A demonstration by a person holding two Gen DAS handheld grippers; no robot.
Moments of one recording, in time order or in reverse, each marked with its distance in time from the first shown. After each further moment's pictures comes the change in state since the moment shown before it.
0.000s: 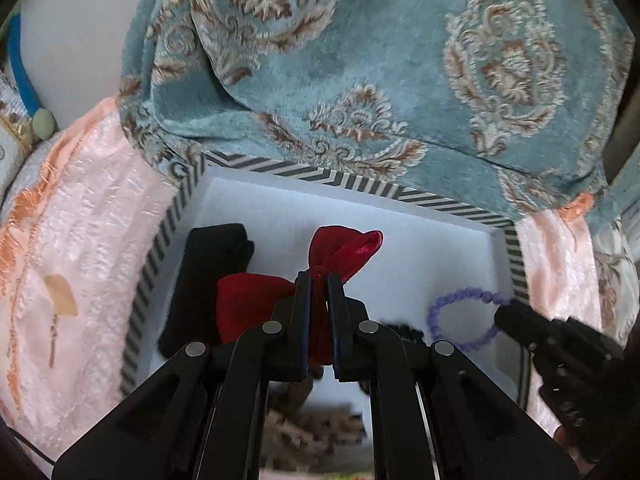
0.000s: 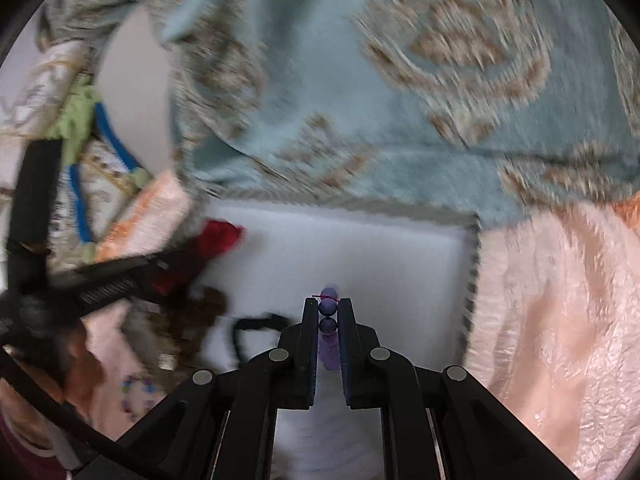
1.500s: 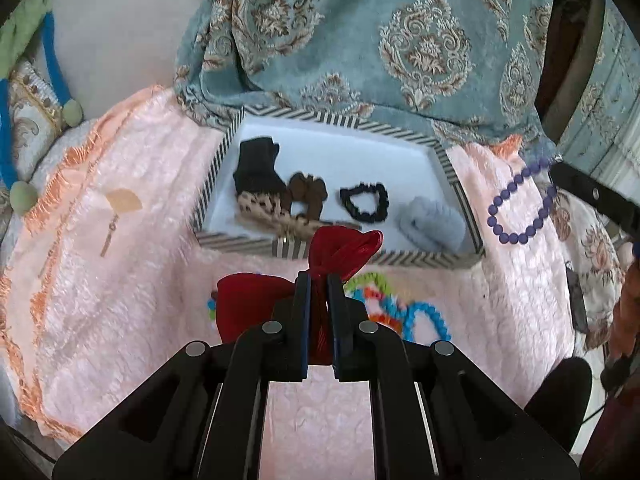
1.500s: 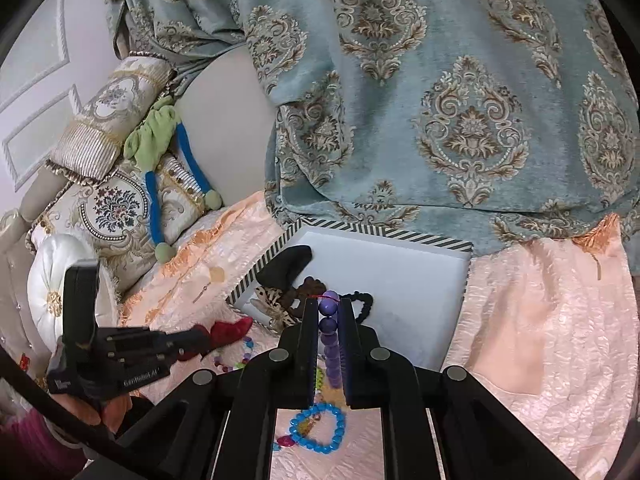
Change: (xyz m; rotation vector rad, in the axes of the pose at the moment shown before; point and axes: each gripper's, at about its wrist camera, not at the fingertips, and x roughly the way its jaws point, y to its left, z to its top) left arm -0.143 0.037 -0.141 0.096 -0.085 -0.083; right arm -0.167 0.067 -0.062 -0.114 -0.215 0.115
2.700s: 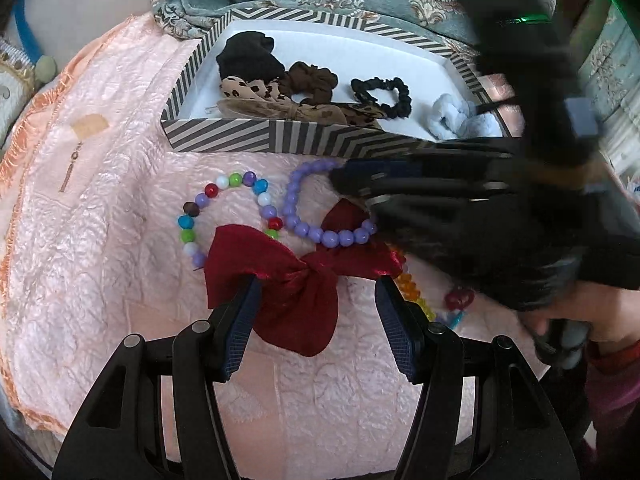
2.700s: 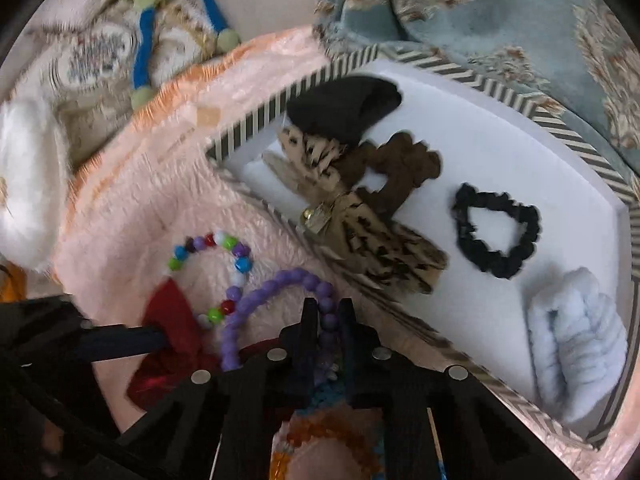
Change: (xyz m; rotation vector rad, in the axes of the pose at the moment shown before) left arm 0.062 0.014 -0.047 0.034 0.225 -0.025; right arm 0.202 0.062 -0.062 -0.190 0.430 0.025
